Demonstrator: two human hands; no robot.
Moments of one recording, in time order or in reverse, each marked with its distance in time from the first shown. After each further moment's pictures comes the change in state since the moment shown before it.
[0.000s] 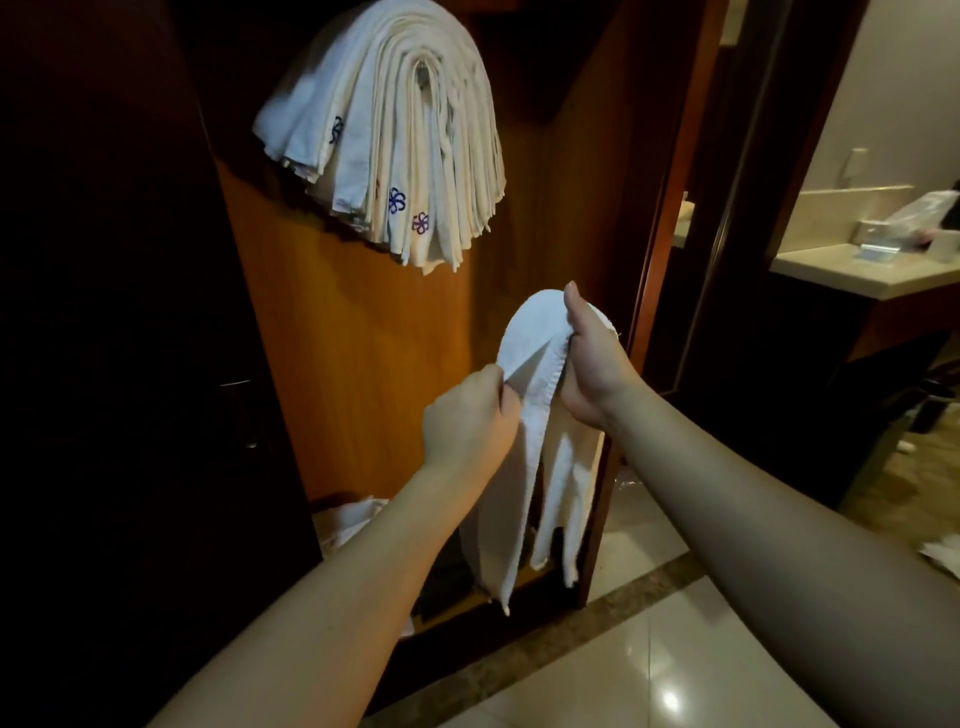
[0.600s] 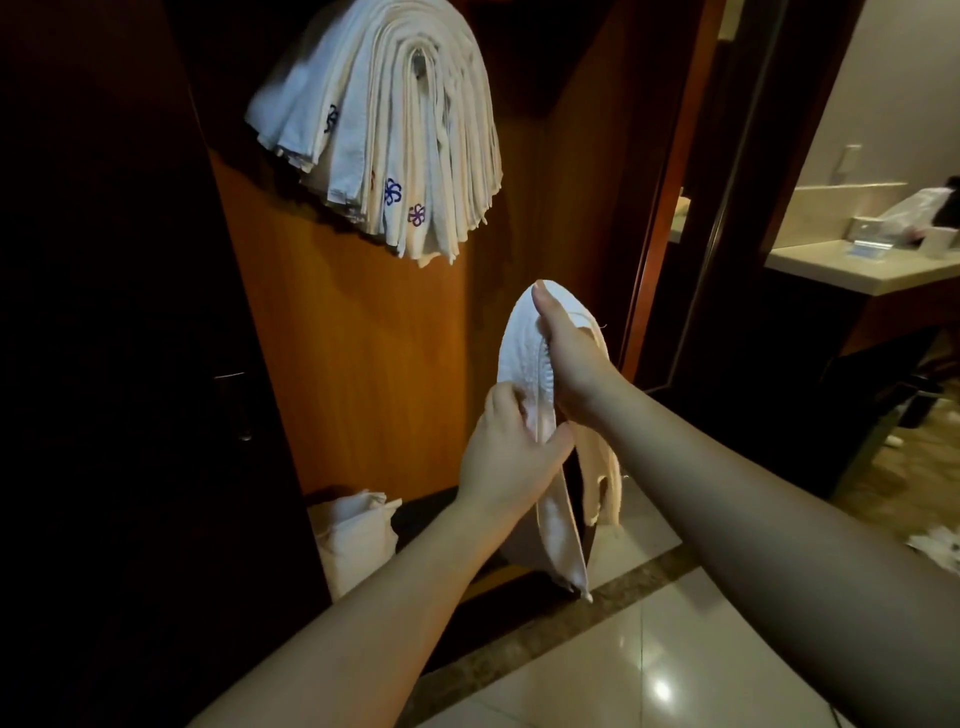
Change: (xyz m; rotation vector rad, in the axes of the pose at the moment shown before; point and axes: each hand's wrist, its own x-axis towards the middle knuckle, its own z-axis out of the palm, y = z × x) left_hand -0.032 0.022 0.027 -0.416 -0.167 -0.171; right_hand -0.006 0.008 0.010 -0.362 0.041 -0.010
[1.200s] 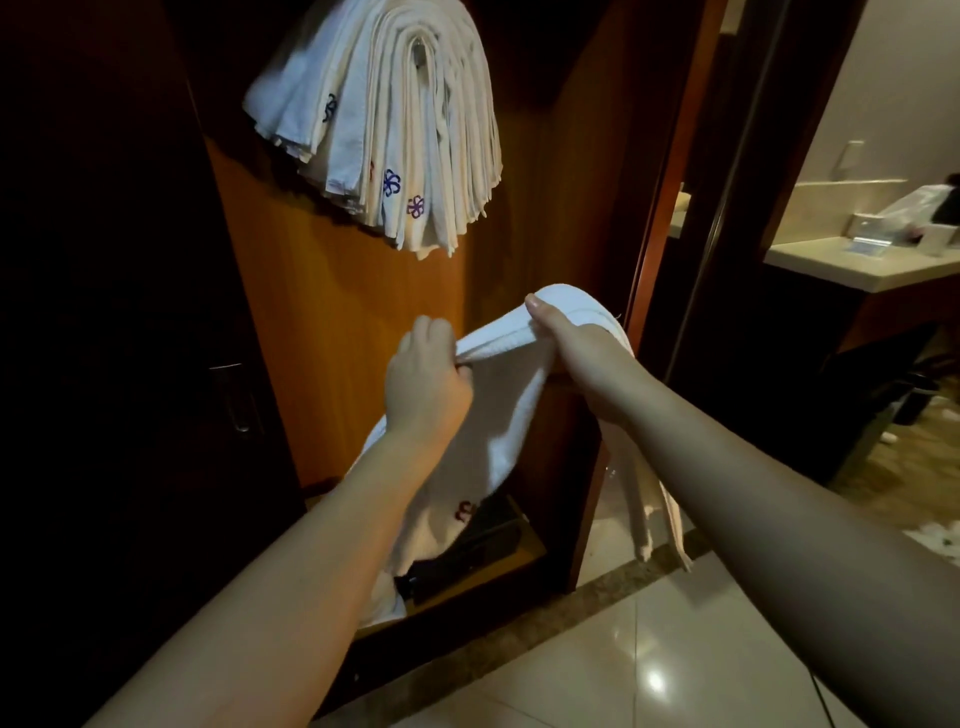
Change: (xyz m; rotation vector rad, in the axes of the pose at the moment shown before) left_hand 0.052 -0.022 -0.059 0.463 0.317 0.203; right_hand 0.001 0.001 -0.022 -0.279 0.096 -0.062
